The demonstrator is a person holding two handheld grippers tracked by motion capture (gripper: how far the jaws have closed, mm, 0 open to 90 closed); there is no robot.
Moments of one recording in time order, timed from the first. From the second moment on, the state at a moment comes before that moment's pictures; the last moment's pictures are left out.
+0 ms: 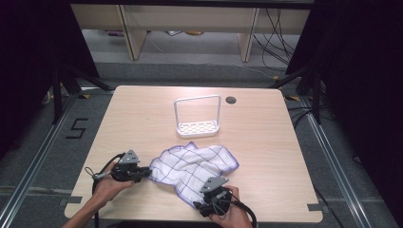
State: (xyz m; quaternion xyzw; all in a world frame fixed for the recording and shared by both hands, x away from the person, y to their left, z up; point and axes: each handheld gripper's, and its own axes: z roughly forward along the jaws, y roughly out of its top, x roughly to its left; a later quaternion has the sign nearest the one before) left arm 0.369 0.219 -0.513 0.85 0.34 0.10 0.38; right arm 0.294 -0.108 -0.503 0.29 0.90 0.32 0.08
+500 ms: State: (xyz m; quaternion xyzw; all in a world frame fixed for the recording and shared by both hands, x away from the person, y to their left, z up) left arm 0.310 0.197 -0.510 0.85 0.31 0.02 0.43; right arm 0.279 -0.166 -0.491 0.29 0.90 0.30 0.10
